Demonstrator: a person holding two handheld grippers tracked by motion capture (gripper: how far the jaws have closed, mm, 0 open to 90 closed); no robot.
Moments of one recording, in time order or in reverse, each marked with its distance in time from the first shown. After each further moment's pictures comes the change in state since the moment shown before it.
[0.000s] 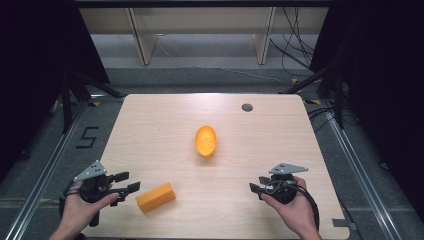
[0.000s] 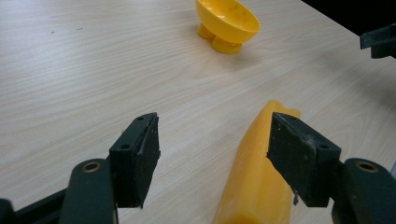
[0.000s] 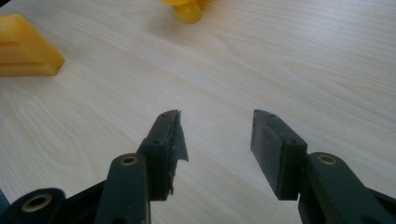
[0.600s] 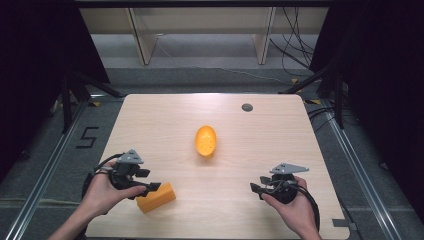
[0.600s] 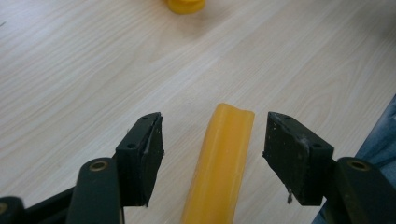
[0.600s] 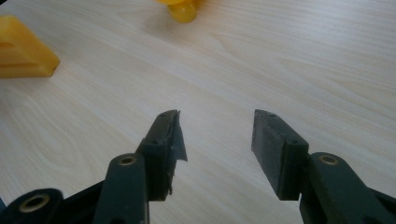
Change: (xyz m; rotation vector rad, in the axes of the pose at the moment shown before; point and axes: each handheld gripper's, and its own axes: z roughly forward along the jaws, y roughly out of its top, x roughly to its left) left arm -0.056 0.061 0.048 0.385 -0.010 0.210; right arm -0.002 -0.001 0.000 -0.012 -0.013 -0.012
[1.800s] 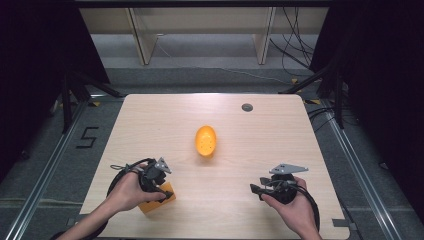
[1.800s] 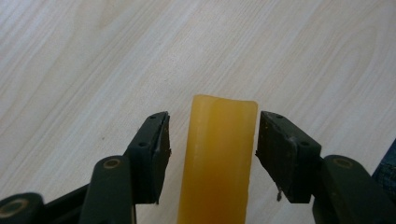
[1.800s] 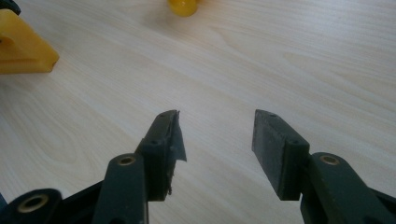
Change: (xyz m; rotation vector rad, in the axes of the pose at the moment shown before) left arm -0.011 0.009 0.054 0.255 0.010 0.180; right arm 0.000 -0.001 0.002 0.035 0.010 0.038
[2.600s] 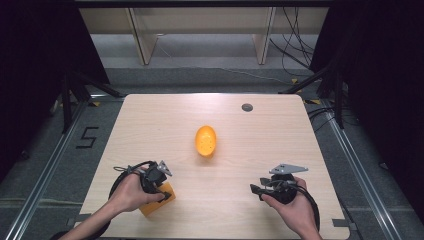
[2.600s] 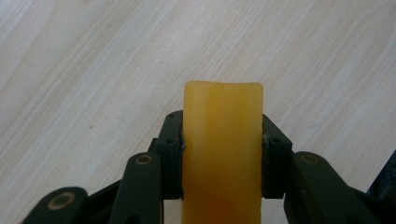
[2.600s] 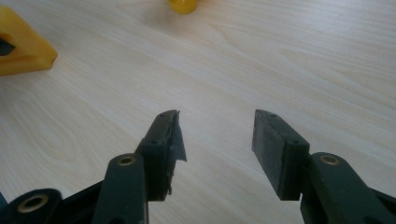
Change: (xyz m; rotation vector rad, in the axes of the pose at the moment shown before) left arm 0.001 -0.004 0.008 0.055 -0.017 -0.013; right arm 0.001 -0.001 0.000 0.005 0.004 0.008
